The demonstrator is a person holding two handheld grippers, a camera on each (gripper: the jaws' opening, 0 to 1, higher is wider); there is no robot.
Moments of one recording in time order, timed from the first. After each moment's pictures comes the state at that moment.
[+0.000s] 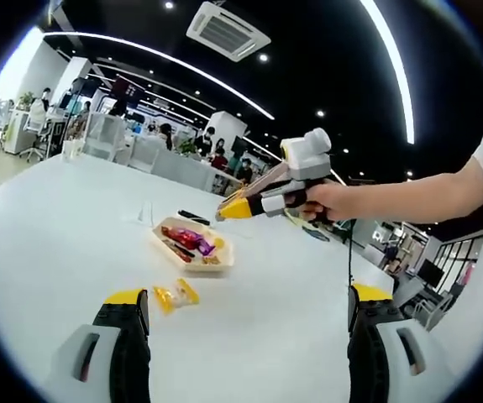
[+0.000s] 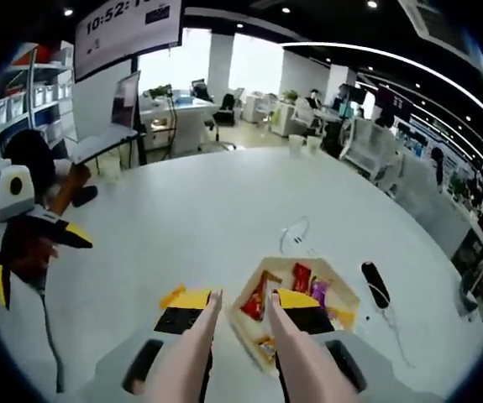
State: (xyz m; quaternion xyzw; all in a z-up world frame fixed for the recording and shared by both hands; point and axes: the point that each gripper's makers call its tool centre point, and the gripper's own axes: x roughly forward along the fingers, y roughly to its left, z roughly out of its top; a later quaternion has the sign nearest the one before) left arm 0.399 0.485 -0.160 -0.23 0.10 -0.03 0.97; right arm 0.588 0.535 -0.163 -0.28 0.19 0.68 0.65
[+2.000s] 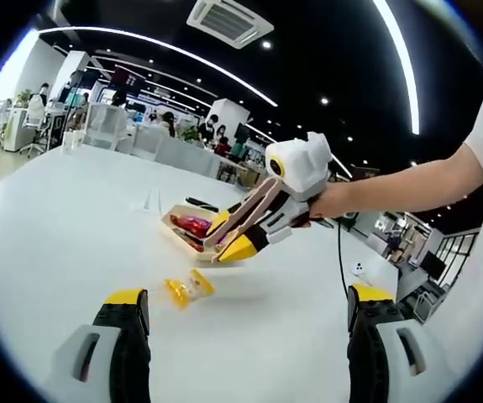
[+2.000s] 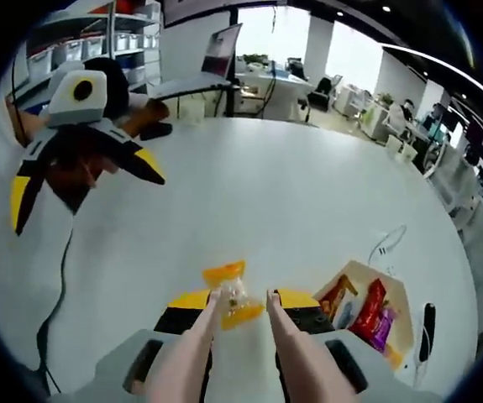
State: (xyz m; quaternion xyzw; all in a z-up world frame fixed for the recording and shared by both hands) left arm 0.409 0.503 -0.181 -0.22 0.14 -0.03 0.96; right arm 0.521 0.539 -0.231 -0.38 0.17 0.79 0.45
